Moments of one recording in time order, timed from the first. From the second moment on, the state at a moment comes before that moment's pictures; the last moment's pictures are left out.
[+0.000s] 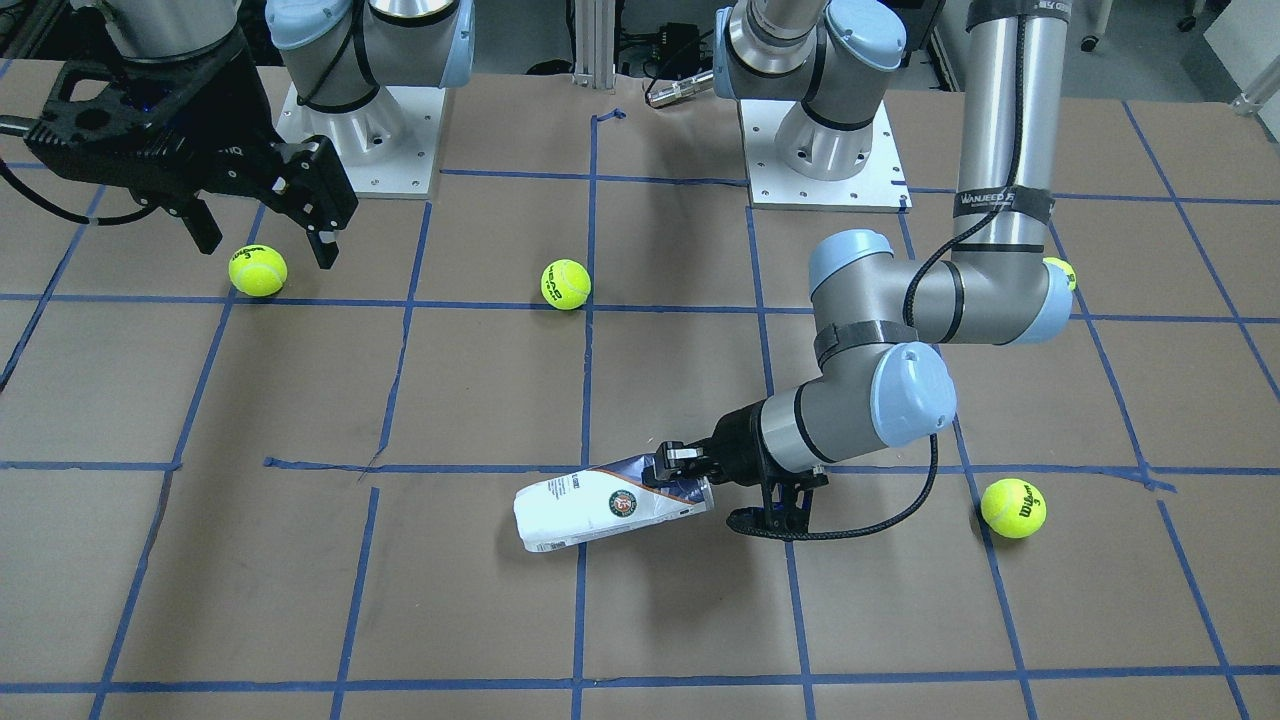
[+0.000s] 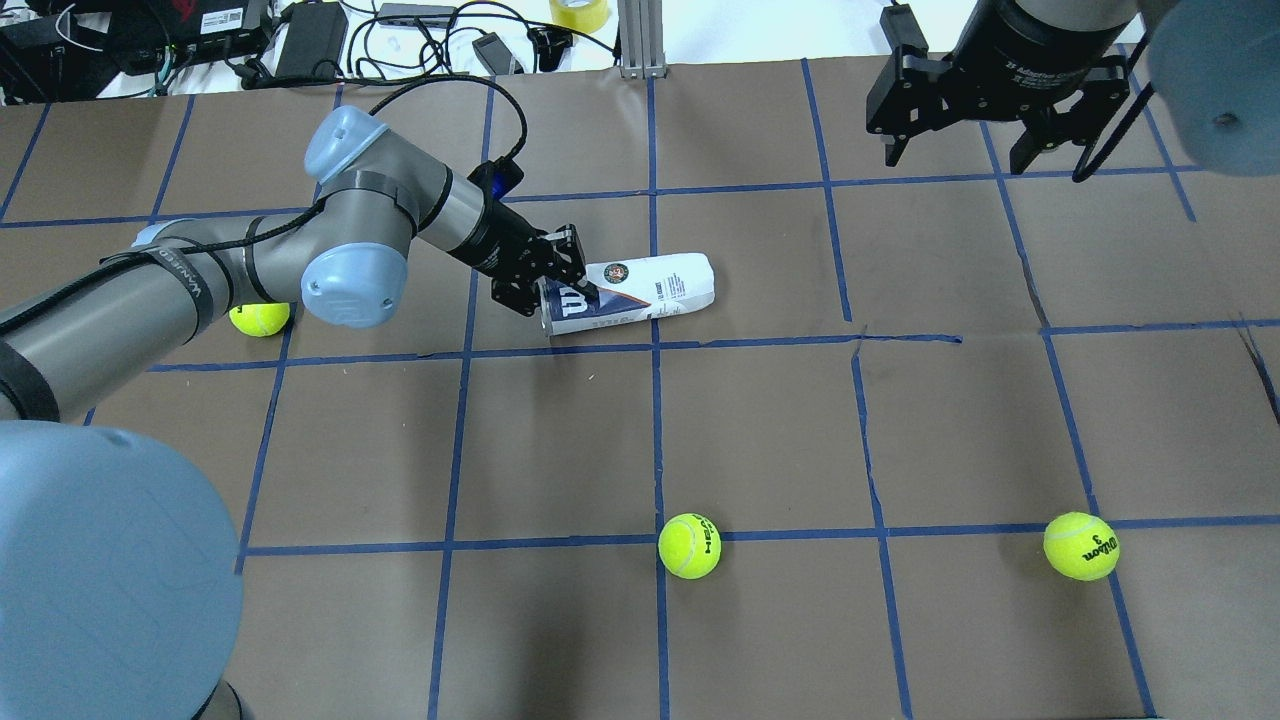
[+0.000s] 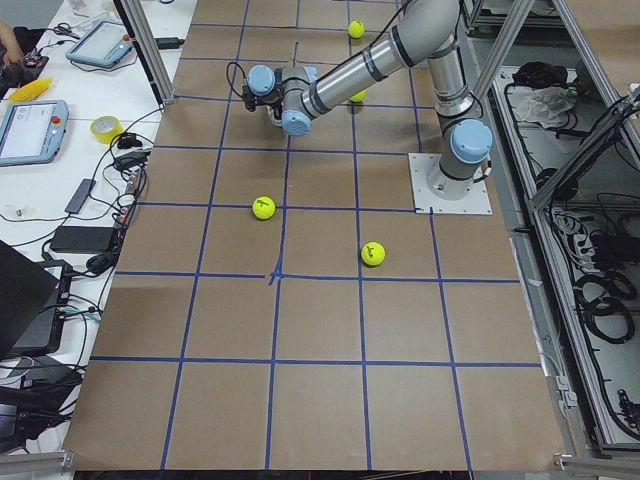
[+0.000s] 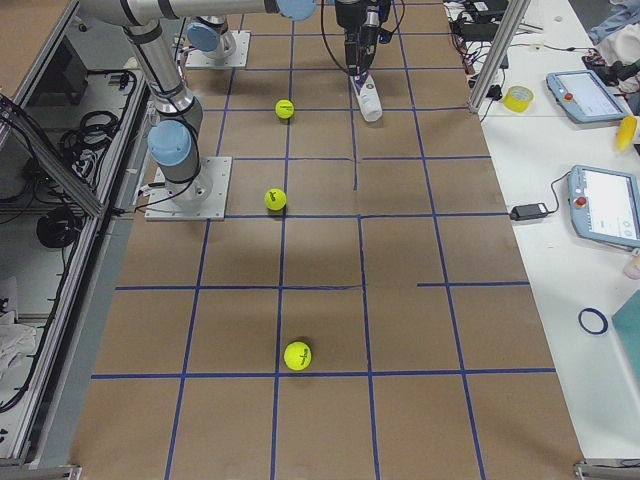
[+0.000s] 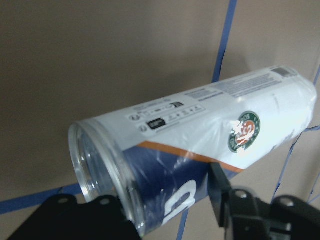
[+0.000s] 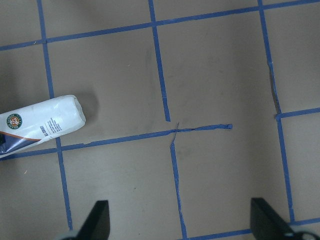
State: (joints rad) left arm -1.57 -2.06 -1.74 -0.98 0.93 -0.16; right arm 1.58 -1.59 1.53 -1.67 -1.59 0.15
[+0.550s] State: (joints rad) left arm -1.58 -2.00 -1.57 -1.06 1.04 -0.35; right arm 1.58 -1.59 1.53 -1.67 -1.59 0.15
